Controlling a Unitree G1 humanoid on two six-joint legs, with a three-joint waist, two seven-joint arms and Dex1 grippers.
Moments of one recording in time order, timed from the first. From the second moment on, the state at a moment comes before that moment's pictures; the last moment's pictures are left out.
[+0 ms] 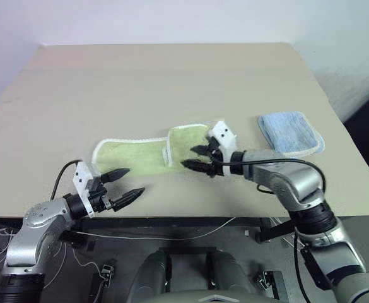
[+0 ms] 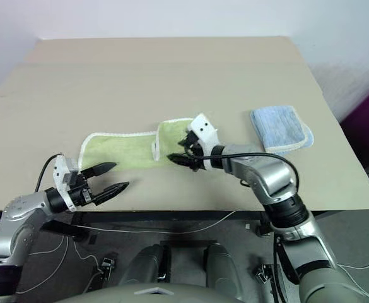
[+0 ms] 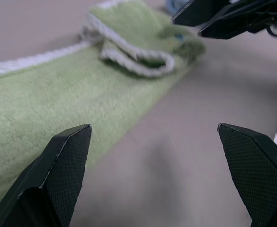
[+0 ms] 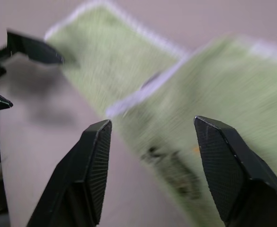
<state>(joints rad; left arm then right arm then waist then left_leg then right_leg) 0.06 0.58 0.22 -0.19 -0.59 0.32 -0.95 -0.58 -0.48 0.21 -0.24 0.53 0.87 0.59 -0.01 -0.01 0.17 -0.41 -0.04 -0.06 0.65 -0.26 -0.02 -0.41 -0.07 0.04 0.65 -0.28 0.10</state>
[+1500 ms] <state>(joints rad) 0.14 0.10 0.44 -0.43 -1.39 0.56 0.29 -0.62 -0.28 0.12 0.09 0.30 0.23 0.85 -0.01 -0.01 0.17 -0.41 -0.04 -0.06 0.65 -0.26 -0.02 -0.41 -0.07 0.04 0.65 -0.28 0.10</state>
